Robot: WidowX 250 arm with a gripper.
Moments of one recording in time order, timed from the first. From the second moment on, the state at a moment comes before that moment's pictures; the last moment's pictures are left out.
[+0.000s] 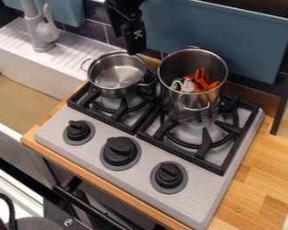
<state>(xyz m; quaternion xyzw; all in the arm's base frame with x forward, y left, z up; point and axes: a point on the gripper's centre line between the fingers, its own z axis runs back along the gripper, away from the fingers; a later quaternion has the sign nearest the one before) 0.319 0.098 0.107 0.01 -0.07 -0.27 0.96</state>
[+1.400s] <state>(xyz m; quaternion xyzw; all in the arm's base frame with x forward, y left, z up) 0.307 0.045 0.084 -0.03 -0.02 0.07 1.00</state>
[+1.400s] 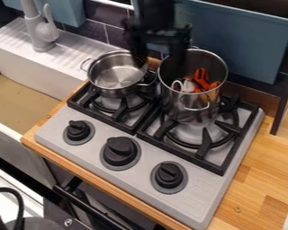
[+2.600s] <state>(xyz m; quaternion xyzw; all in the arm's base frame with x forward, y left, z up) 0.304 0.033 0.067 -0.03 -0.04 0.08 1.00</state>
